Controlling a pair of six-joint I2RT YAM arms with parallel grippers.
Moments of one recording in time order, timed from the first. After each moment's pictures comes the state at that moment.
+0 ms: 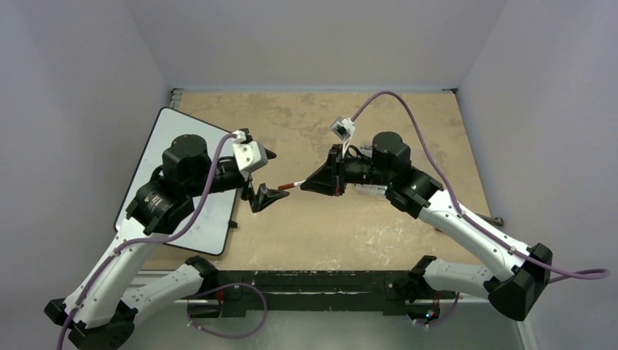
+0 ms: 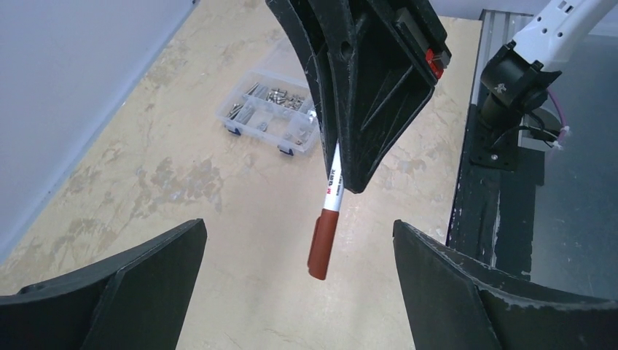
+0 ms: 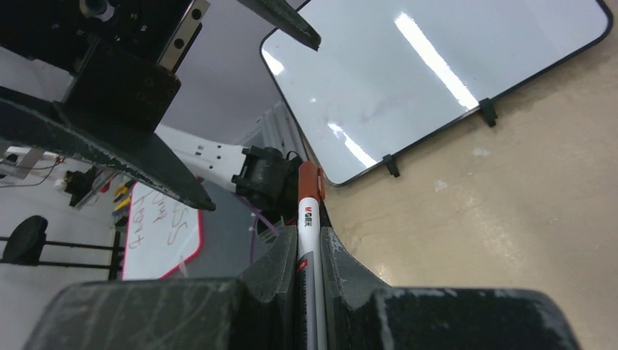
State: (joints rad) left arm -0.61 0.89 1.22 -0.59 0.55 0.26; right arm 0.75 1.12 1.05 -0.10 -0.58 0.50
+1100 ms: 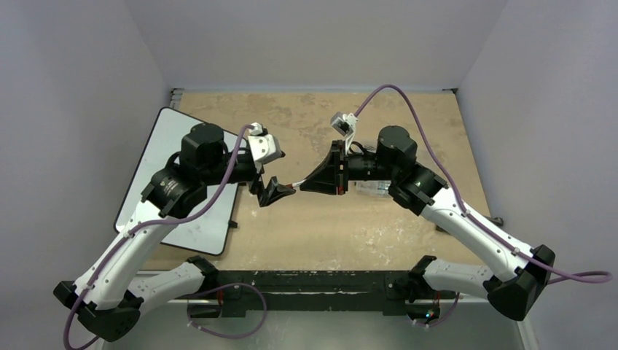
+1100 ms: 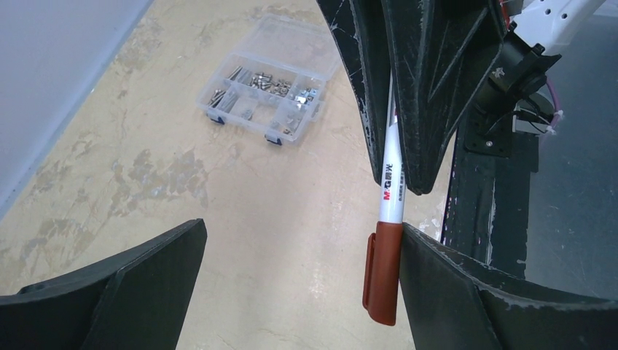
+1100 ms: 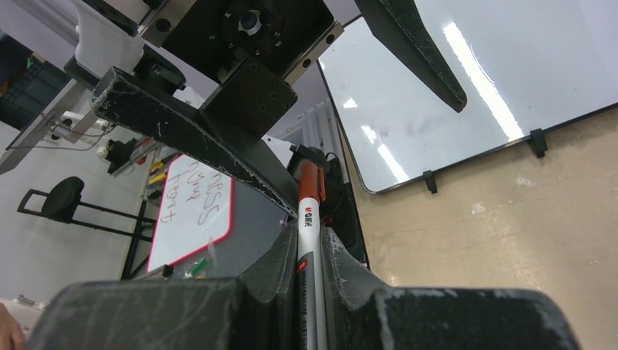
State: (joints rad) left arm -0.61 0.98 1.25 -0.62 0.59 0.30; right arm 0.75 1.12 1.10 -0.08 -0.75 0.51
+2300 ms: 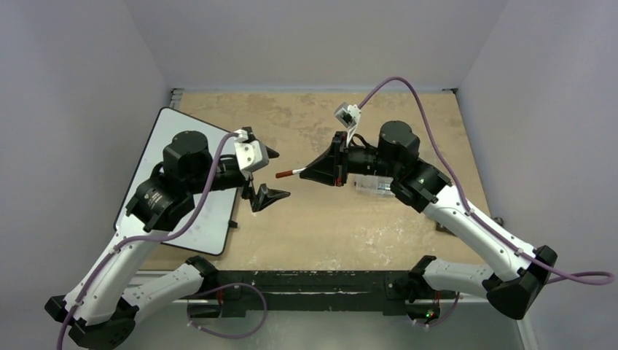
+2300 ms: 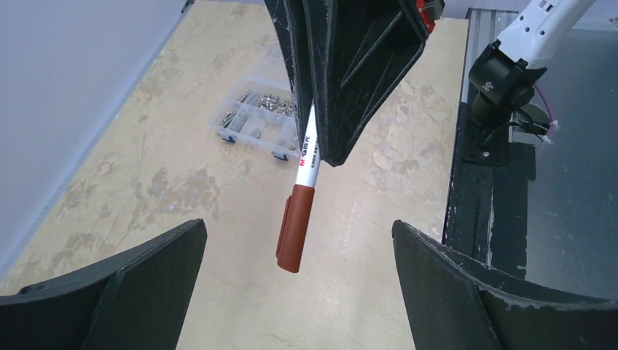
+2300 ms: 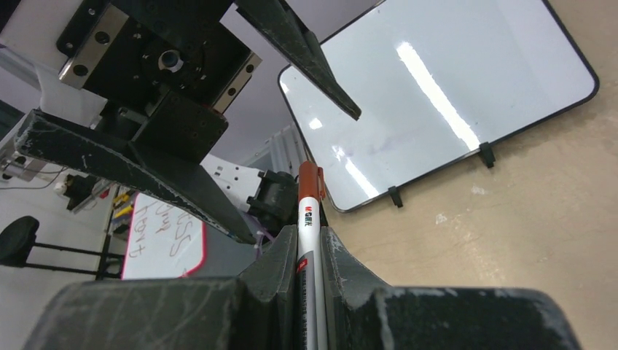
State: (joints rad) left arm -0.62 0.90 1.25 -0.62 0.59 0.30; right arm 0.75 1.13 1.16 -0.13 -0.64 0.50
